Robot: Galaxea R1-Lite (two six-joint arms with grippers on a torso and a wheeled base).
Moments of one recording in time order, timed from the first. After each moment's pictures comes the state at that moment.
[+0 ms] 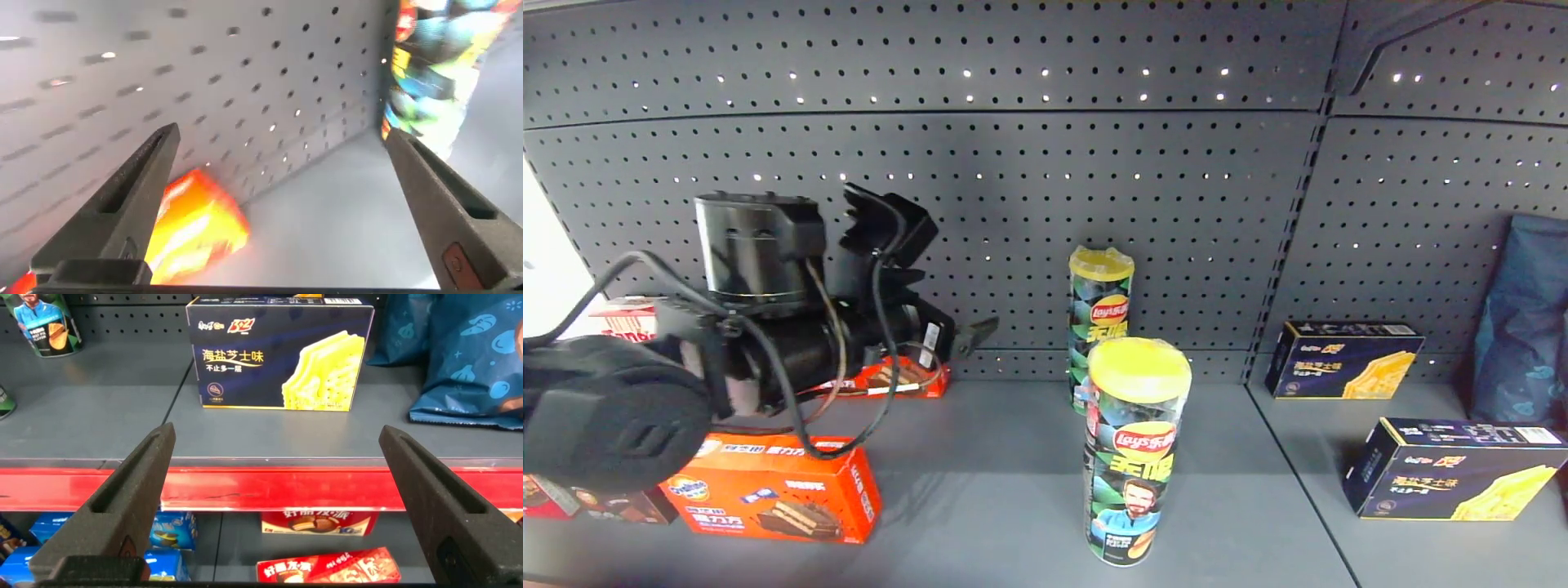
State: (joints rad) left arm -0.40 1.66 -0.91 -0.52 -0.01 0.25; right arm 0.00 0.00 0.00 0.00 -0.01 0.00
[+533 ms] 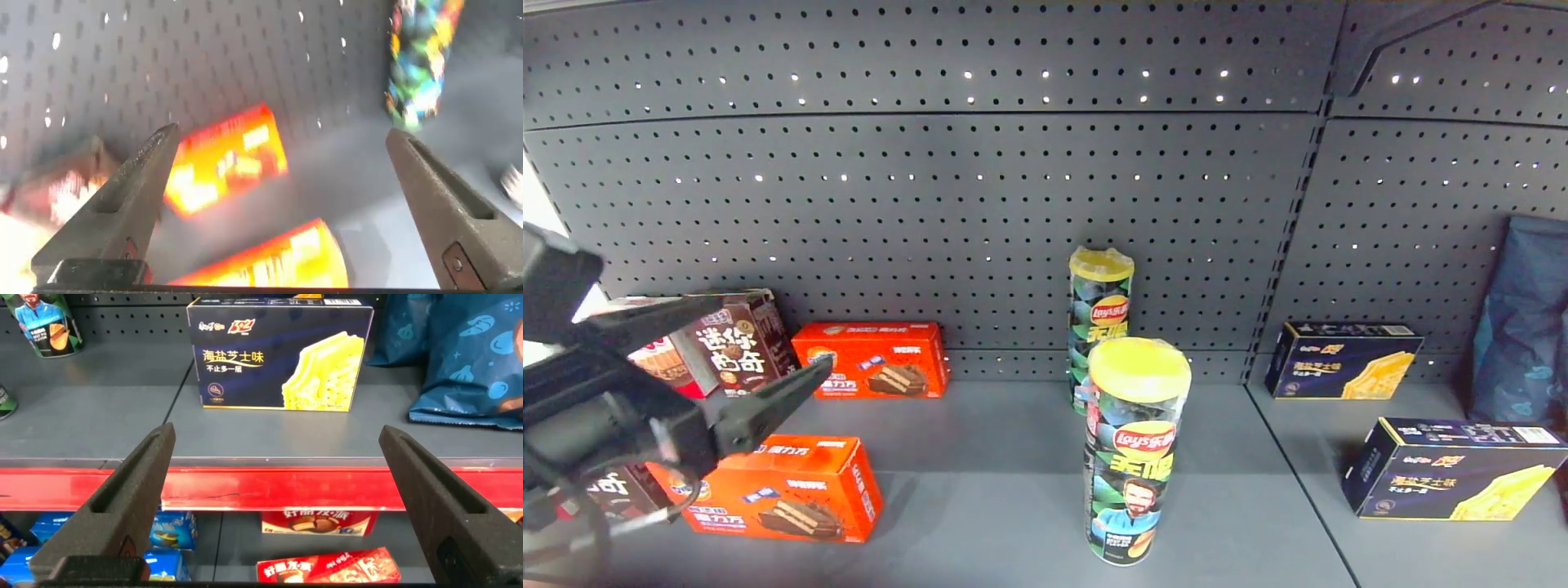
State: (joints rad) left arm -0.29 1.06 -0.51 -0.46 -0.04 0.22; right arm 0.00 0.00 0.00 0.00 -0.01 0.00
